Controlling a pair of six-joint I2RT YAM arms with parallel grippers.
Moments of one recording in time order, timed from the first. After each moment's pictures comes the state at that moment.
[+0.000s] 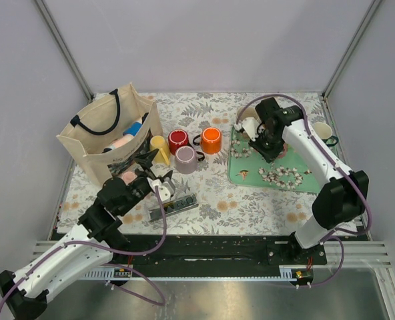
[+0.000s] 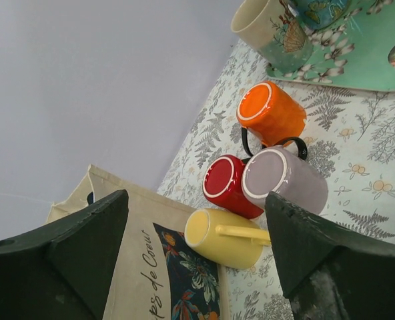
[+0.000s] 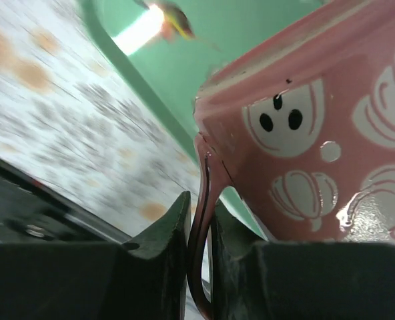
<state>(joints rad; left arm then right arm) -0.75 0.52 0.48 0.01 0.00 0.82 0.36 1.64 1.57 -1.22 -0.12 -0.47</state>
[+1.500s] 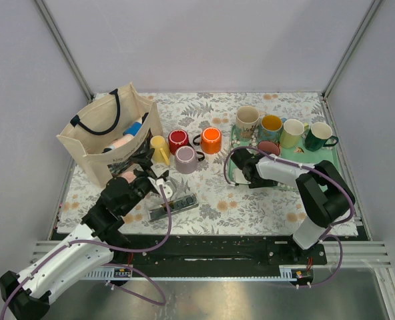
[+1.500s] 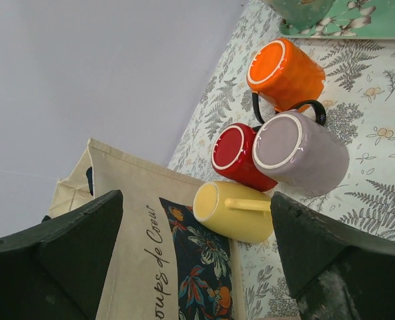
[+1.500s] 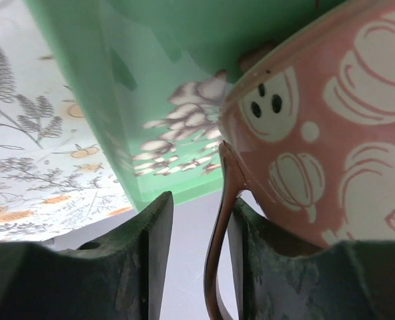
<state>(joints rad) -0.71 0.53 0.43 0.02 -0.04 0.90 0.59 1.67 0.93 -0.74 0.61 -0.98</state>
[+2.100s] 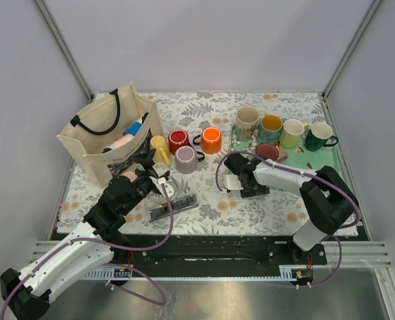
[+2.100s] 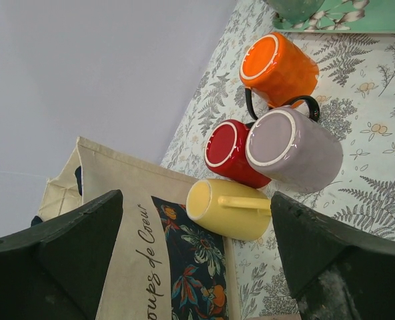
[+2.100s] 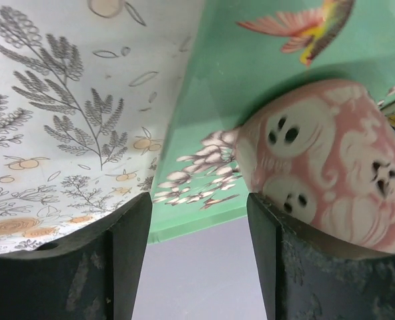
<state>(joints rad) -0.71 0.55 0.43 0.03 -0.04 0.89 0.68 1.59 0.92 -0.74 0.44 -1.00</state>
